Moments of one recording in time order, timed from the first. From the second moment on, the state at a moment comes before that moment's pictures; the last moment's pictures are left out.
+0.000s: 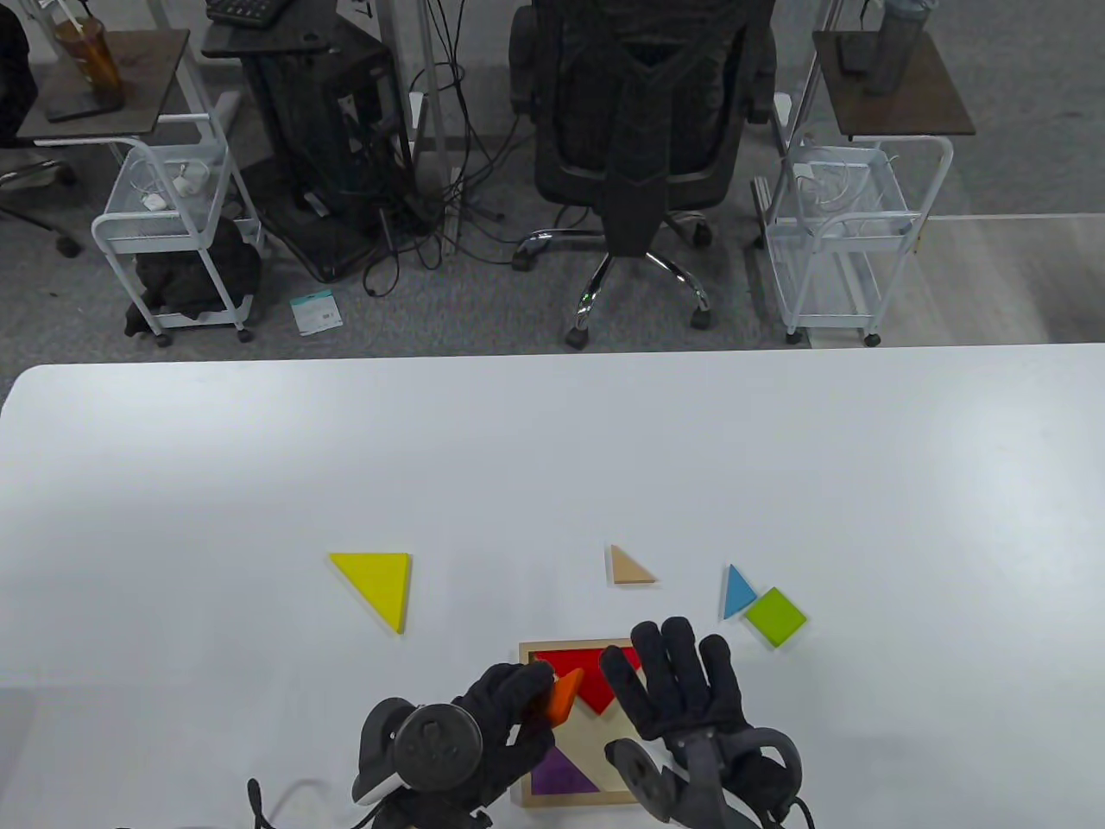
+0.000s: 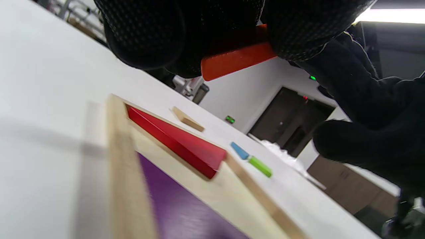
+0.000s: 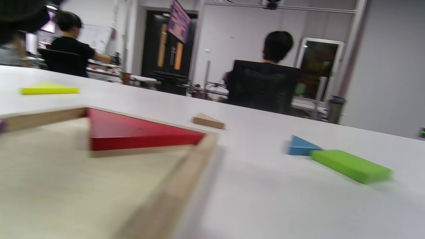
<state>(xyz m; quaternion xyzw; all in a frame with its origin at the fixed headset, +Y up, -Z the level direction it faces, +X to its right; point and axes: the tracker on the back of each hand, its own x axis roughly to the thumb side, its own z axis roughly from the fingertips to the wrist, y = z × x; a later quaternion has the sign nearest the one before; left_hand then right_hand) -0.123 -0.745 -0.156 -0.05 -0.28 0.35 0.89 0.089 -0.731 -0.131 -0.14 0.09 -0.98 0.06</state>
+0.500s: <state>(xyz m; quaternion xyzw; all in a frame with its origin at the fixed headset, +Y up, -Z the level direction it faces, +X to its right) -0.109 -0.771 -0.156 -0.15 -0.20 0.62 0.74 0.068 -0.738 -0.123 -0.21 0.07 -0.97 -0.06</state>
